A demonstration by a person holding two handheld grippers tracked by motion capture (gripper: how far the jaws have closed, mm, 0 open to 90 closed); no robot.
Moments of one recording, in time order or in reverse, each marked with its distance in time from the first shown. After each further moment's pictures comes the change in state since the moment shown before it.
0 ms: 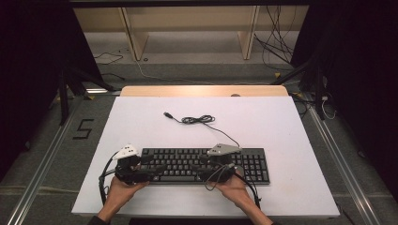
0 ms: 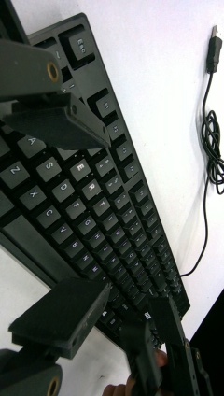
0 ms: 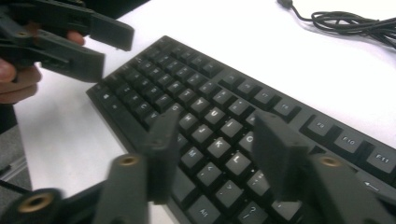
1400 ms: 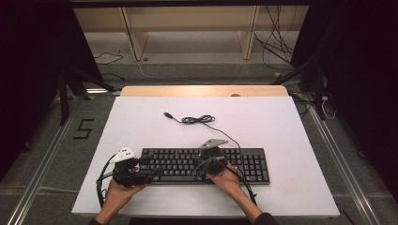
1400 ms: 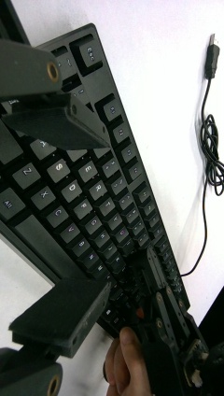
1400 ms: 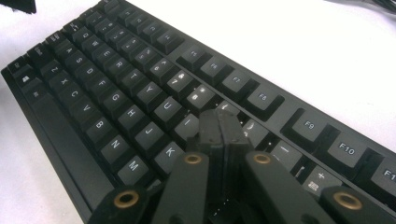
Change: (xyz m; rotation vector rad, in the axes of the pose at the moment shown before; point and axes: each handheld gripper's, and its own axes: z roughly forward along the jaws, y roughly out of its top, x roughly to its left) left arm -0.002 -0.006 -0.007 -0.018 0.012 0.006; right arm -0.017 0.004 0.043 0.132 -0.095 -0.013
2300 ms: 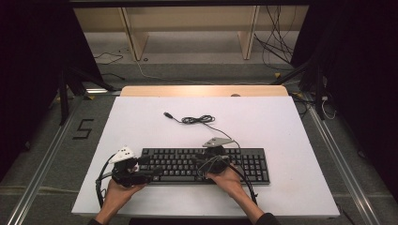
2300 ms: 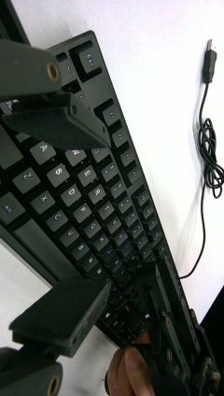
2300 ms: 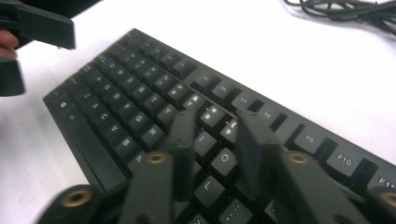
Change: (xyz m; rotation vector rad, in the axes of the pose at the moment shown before) left arm 0.002 0.000 -0.001 -0.007 0.008 0.004; right arm -0.002 0.003 -0.013 -0.078 0.059 0.044
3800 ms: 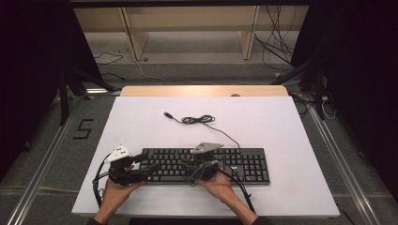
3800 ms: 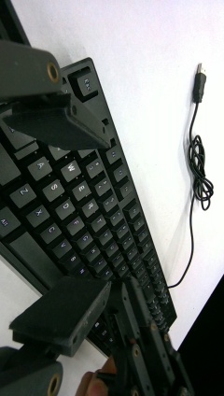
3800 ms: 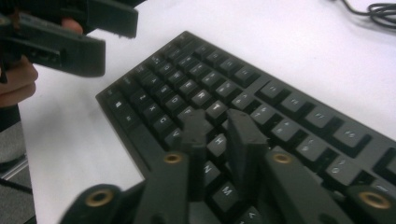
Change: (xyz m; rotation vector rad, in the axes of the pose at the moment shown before) left arm 0.005 0.001 -0.006 -0.039 0.033 -0.021; right arm 0.035 0.003 0.008 0.000 0.088 -0.047
